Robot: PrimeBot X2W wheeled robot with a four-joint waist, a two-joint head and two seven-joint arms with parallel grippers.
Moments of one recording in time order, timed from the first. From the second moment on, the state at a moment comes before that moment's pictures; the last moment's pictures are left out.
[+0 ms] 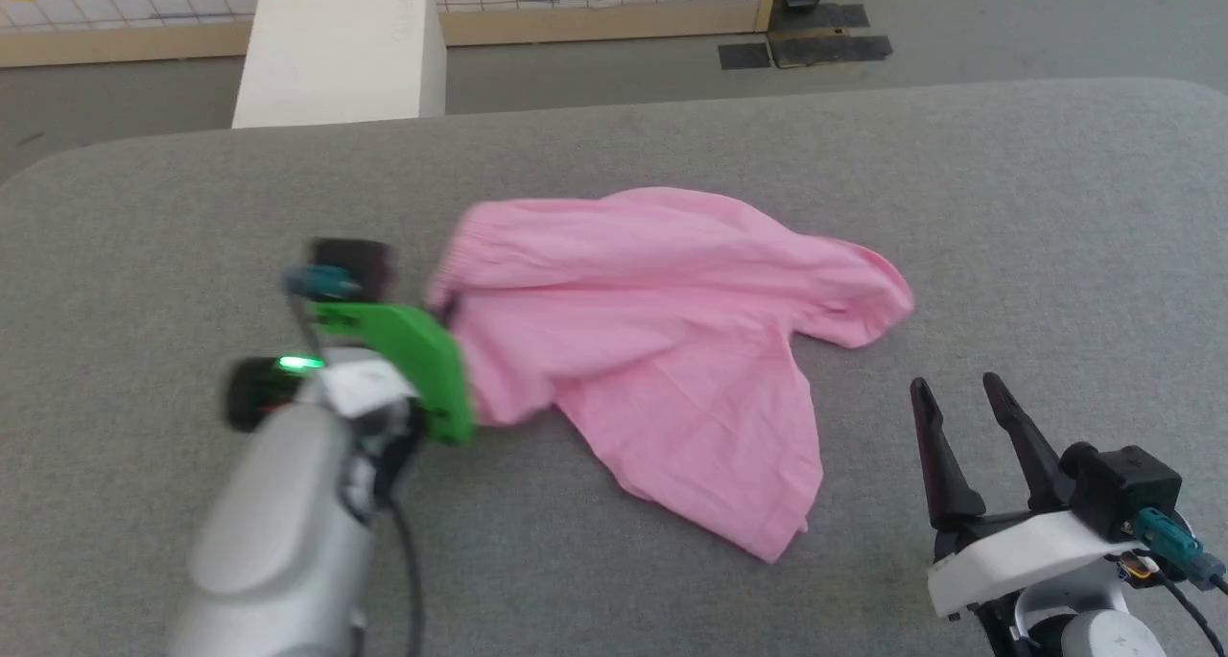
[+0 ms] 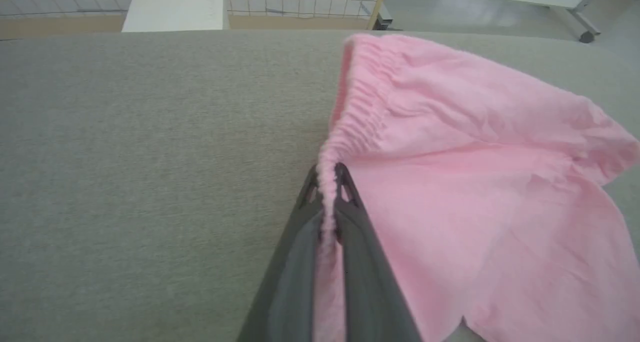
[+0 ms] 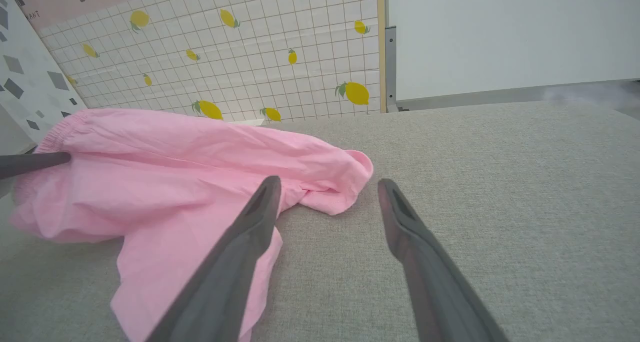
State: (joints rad) left arm -0.47 0.16 -0.24 0.37 -0.42 -0.03 0.34; right arm 0.00 -0.05 0.01 0.05 0.20 0.13 -0.11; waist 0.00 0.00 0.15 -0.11
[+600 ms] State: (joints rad) left arm -0.45 0.25 -0.08 0.48 -0.50 0.01 0.13; right arm -0.01 -0.05 0.06 0.04 0.22 0.13 -0.12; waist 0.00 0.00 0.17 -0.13
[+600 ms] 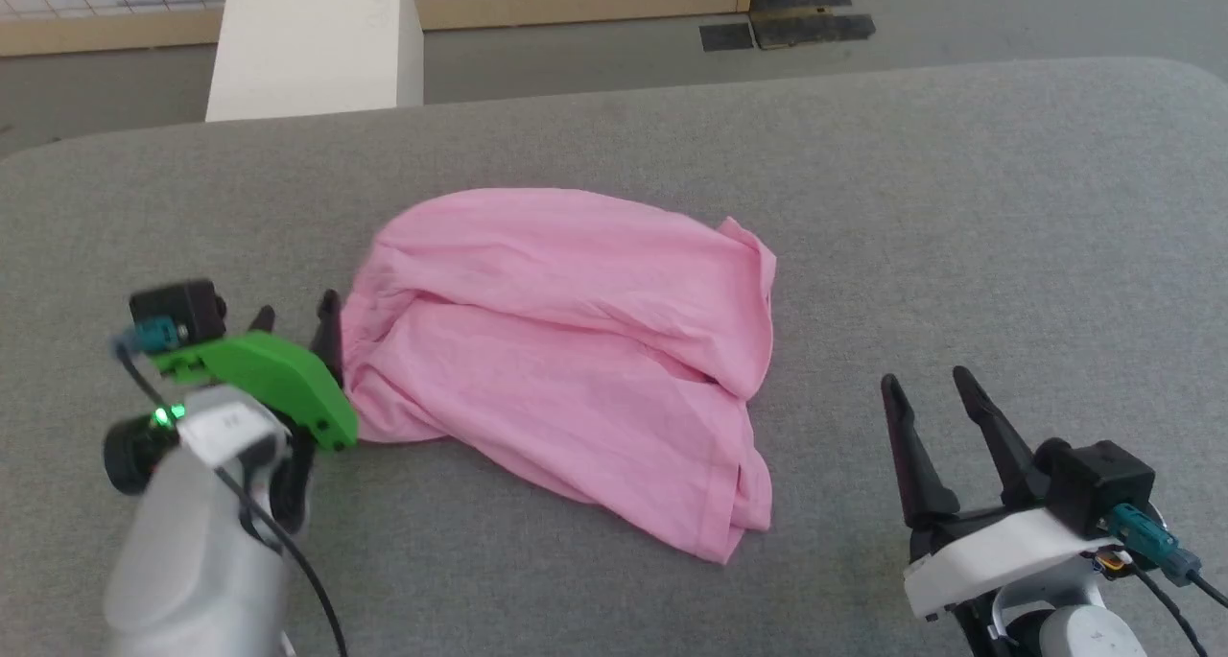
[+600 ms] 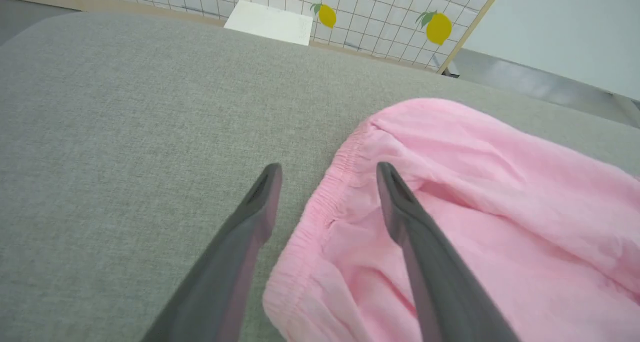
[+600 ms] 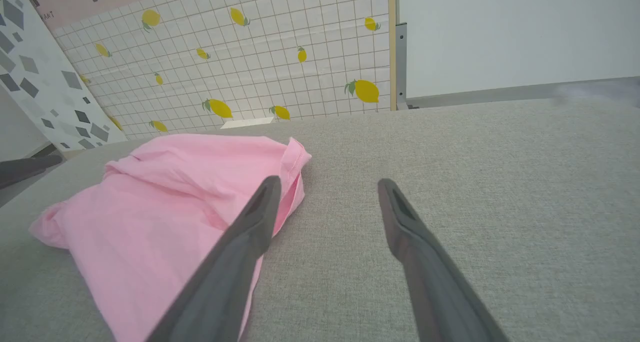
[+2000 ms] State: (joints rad) left arm -0.10 0.05 -0.02 0.05 -0.41 -0.03 -0.26; right arm 0.09 -0.05 0.12 -0.12 0.20 0.13 0.37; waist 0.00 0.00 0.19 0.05
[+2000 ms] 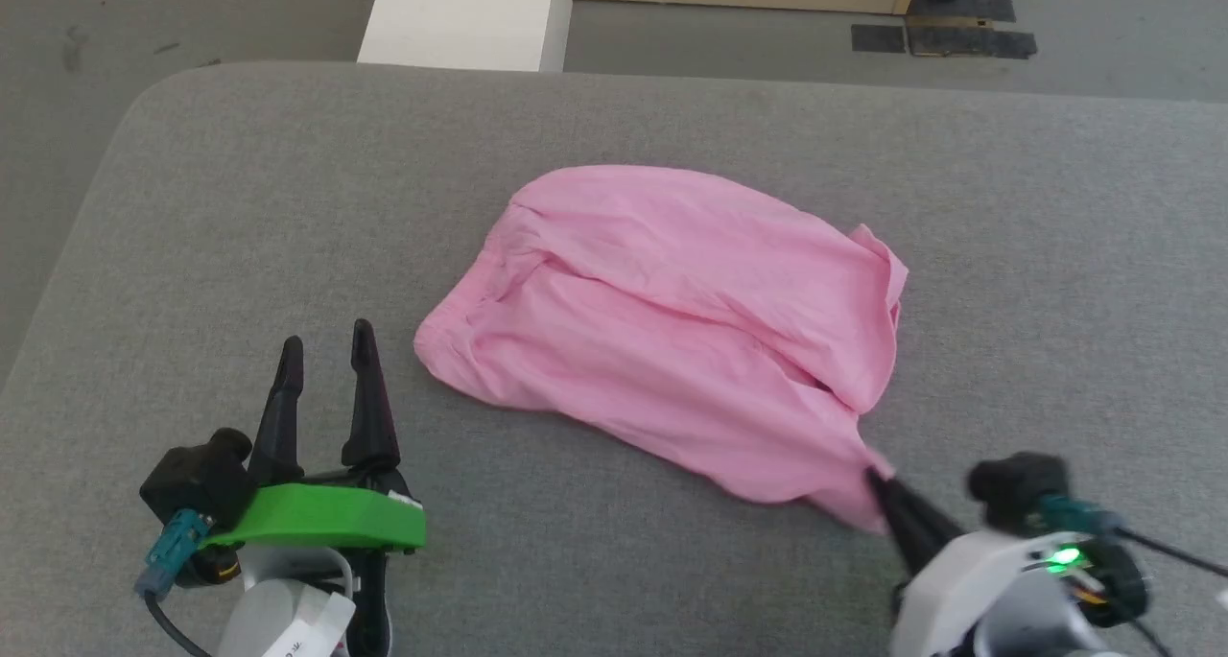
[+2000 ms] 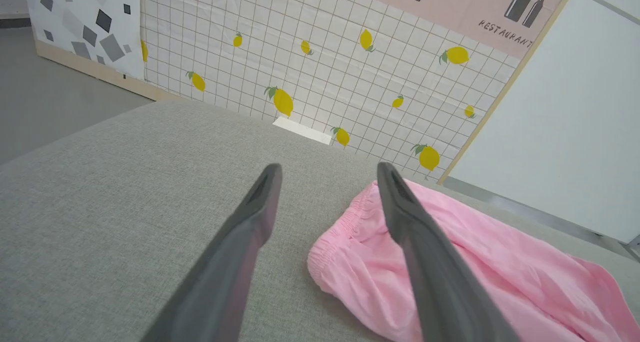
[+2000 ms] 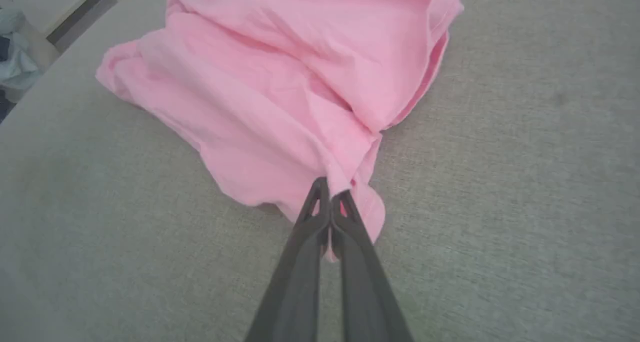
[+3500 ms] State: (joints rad) left arm -0.08 0.05 -0.05 0.08 -0.41 -0.03 -0.26; right arm -0.02 -0.07 -0.24 0.09 0.08 0.13 0.05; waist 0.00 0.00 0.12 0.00
